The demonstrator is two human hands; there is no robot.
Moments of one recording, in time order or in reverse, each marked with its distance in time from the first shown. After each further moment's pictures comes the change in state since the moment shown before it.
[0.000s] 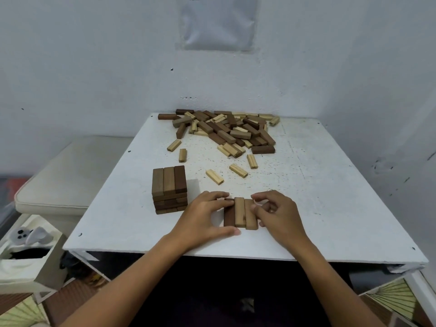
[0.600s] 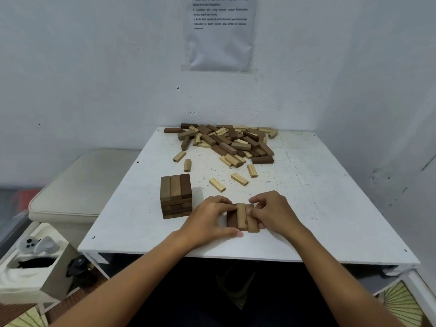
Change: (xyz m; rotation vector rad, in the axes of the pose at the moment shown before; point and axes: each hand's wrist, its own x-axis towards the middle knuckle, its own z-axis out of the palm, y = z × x) left_hand 0.008 0.012 -0.006 0.105 -0.086 -0.007; right_hand 0.019 -0.023 -0.004 -0.272 -0.181 0.126
